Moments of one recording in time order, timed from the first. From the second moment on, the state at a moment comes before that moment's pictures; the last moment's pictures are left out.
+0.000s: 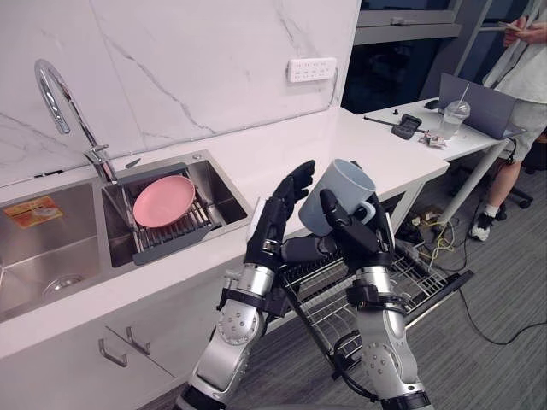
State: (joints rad) left arm 0.04 0.06 -0.41 -0.23 -0.06 -0.20 0.14; right arm 0.08 0.01 0.13 -0.11 0.64 -0.29 -0.01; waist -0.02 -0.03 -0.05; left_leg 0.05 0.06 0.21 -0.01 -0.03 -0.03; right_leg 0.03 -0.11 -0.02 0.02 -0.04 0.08
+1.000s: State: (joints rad) left arm 0.43 0.03 -0.14 0.08 -0.17 -0.16 -0.05; right arm 0.36 0.03 -0.06 -0.16 0.38 -0.24 -0.02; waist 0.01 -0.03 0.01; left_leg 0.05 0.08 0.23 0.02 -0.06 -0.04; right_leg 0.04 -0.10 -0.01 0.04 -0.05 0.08
